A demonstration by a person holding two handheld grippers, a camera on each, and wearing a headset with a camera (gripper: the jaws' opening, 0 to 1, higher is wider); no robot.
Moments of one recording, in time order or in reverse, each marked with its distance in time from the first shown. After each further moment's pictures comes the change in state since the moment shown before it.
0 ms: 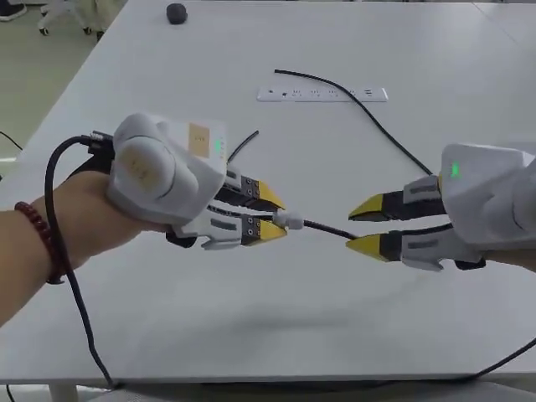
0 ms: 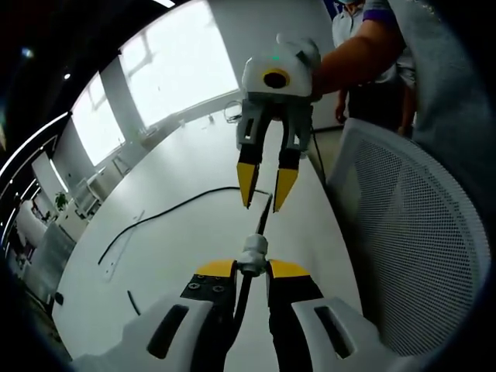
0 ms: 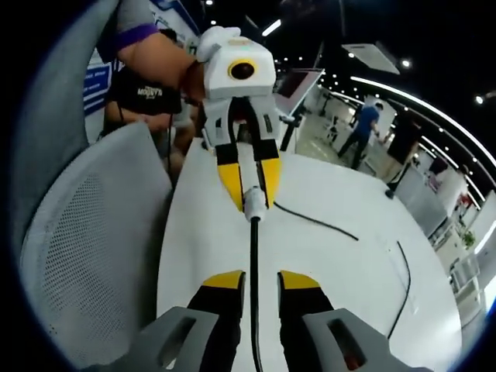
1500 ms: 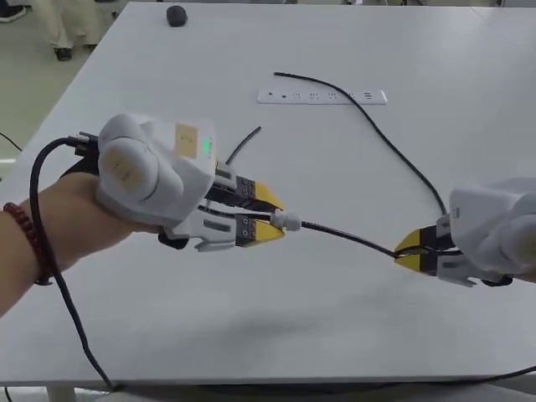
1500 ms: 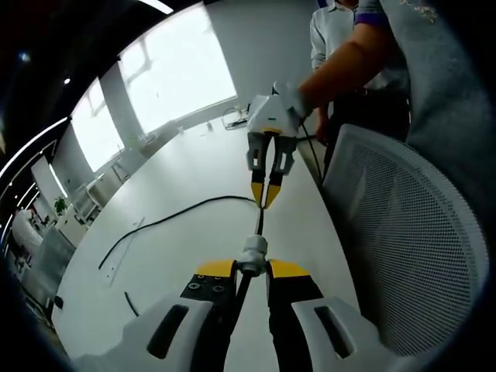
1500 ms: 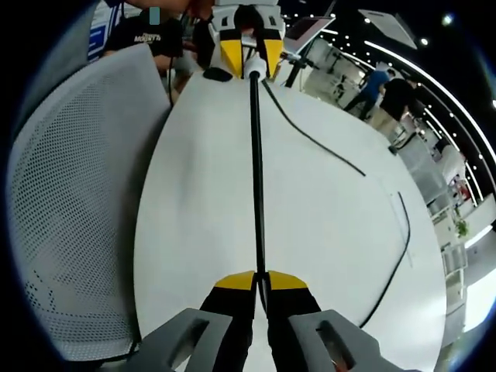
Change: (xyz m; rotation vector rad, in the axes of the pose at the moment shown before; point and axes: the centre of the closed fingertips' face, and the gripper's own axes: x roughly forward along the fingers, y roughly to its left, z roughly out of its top) left arm -0.007 -0.001 0.005 0.011 -0.039 -0.007; right arm -0.019 -0.007 -0.130 -0.034 0.338 -0.001
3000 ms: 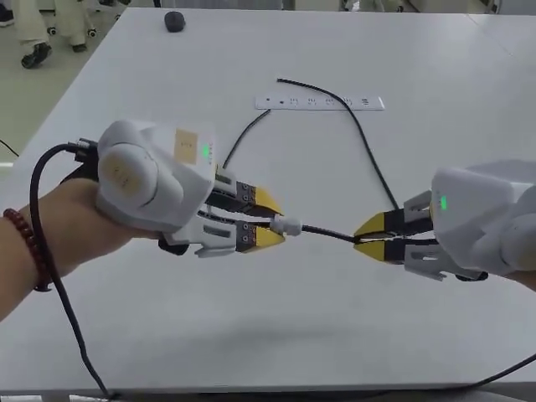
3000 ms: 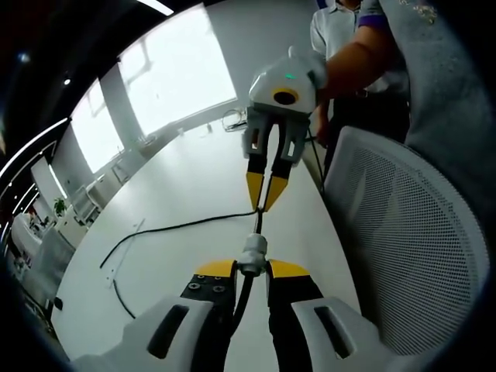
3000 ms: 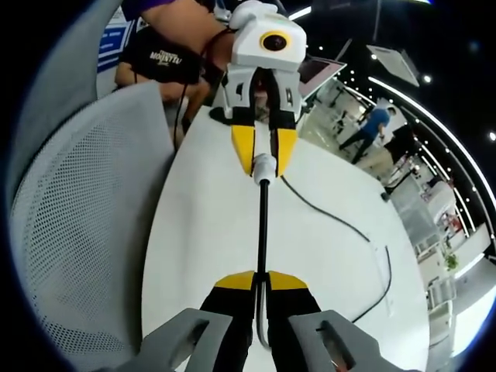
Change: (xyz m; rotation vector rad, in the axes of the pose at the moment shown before) left arm 0.001 0.000 0.002 0.000 -0.010 -0.004; right arm -0.020 0.000 0.086 -0.103 -0.168 -0.052
